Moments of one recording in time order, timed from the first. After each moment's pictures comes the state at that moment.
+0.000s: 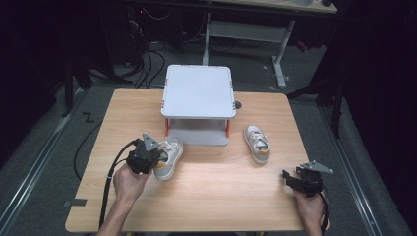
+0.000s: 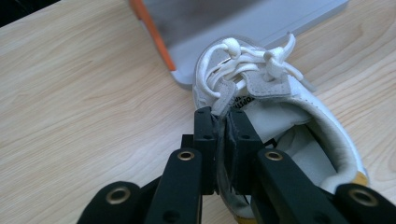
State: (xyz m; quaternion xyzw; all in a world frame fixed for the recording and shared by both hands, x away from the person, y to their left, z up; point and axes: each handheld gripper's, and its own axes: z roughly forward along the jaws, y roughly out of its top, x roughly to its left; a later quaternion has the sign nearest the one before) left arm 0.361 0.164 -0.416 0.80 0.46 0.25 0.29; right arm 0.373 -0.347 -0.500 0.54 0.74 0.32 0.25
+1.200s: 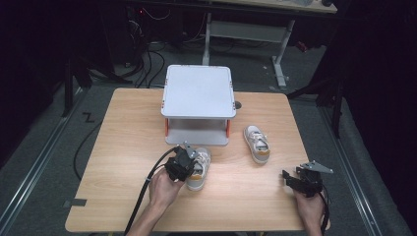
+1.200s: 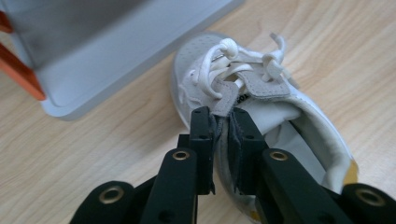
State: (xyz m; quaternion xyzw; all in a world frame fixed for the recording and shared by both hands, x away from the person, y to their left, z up) left arm 0.361 0.069 -0.435 0.84 0.42 0.20 0.27; right arm 0.373 -0.348 -0.500 0.54 0.74 0.32 0.25
